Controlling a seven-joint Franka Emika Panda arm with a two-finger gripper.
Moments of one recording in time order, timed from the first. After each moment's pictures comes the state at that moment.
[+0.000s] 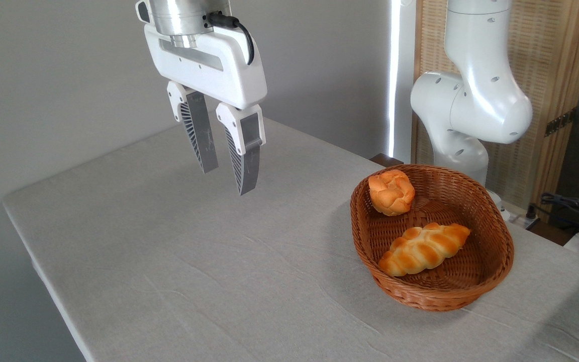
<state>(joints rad) -0.04 -0.01 0.01 -1.58 -0.01 1.60 0.72</state>
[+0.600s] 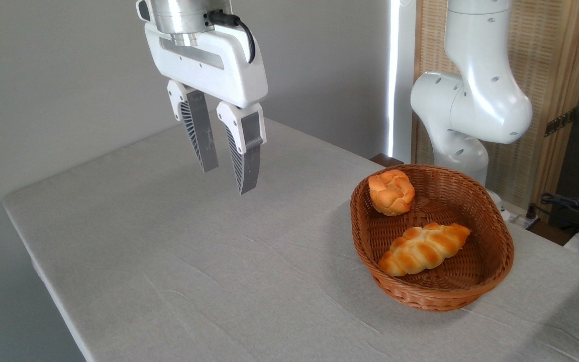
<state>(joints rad) -0.04 -0.01 0.01 -1.58 -0.01 1.60 0.72</state>
